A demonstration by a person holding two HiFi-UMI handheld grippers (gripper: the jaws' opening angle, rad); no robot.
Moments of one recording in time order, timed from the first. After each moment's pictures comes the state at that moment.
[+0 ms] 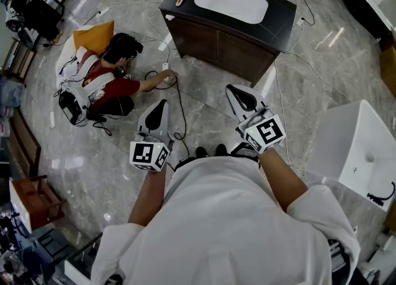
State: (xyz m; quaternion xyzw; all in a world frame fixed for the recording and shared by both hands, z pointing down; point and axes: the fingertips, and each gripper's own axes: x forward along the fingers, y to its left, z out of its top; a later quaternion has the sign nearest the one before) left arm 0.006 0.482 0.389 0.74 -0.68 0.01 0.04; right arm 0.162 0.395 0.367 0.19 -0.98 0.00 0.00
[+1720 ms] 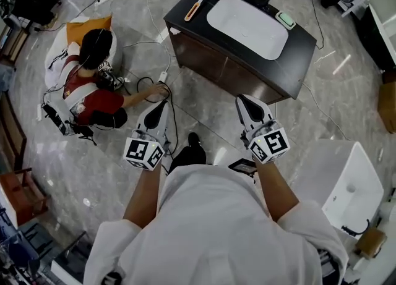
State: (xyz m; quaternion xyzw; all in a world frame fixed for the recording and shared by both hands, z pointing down) left arm -0.096 0.301 0.441 0.73 -0.67 -0.04 0.12; right arm 0.083 0.199 0.409 0.20 -0.98 0.05 0.03
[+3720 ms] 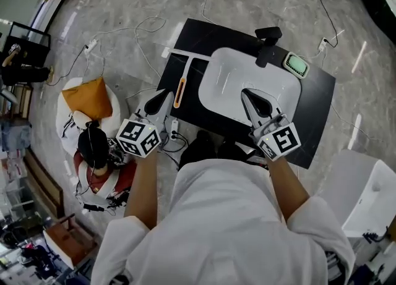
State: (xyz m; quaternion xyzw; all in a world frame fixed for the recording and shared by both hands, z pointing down) left arm -0.224 -0.185 0.444 0.80 -0.56 0.08 0.19; right arm -0.028 -0.227 0.416 0.25 -0.97 0.07 -0.01
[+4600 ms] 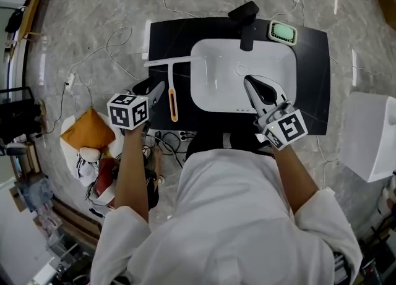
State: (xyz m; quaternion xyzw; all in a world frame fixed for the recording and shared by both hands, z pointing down) left arm -0.261 -0.302 0.541 0.81 -0.41 0.30 0.30; right arm -0.007 -0.273 0.451 0.39 -0.91 0.10 0.01
